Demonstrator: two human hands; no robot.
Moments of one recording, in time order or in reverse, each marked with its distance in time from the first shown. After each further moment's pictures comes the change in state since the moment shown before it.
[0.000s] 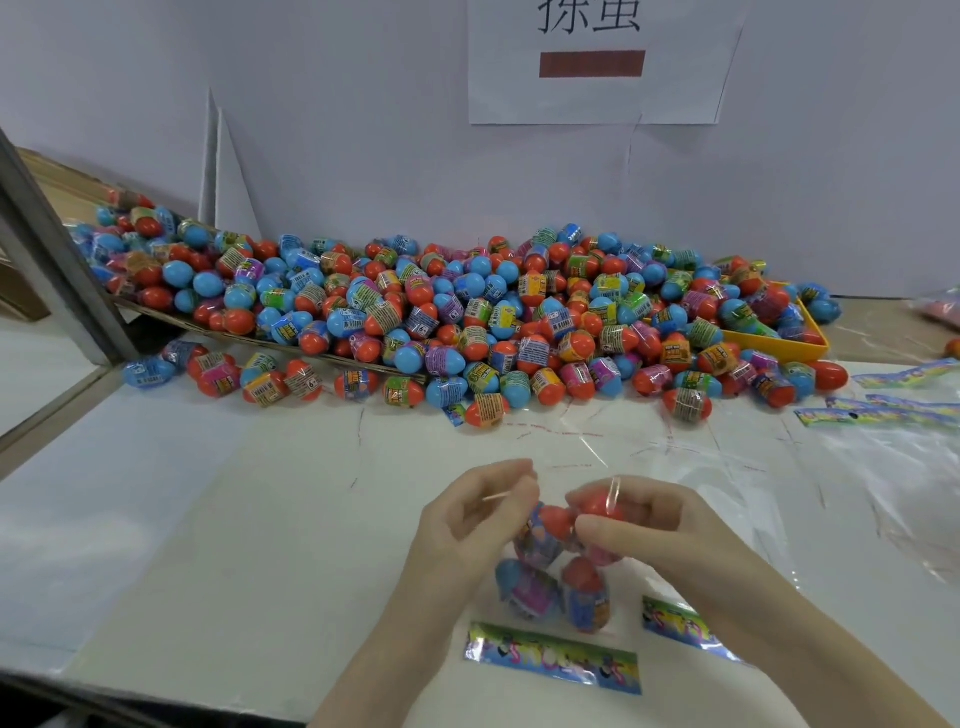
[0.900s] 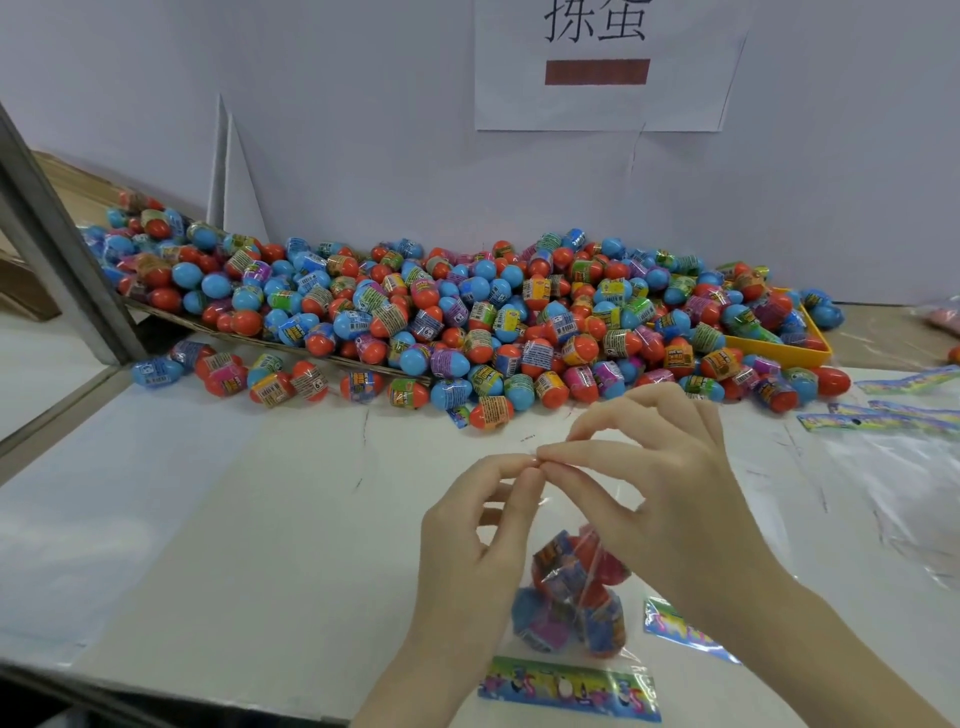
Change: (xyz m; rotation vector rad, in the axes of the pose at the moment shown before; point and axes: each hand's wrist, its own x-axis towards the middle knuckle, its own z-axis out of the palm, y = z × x) left_hand -0.009 0.007 0.016 0.343 0.166 0.439; right_hand 0.006 -0.031 0.028 -1.100 0.466 -0.961
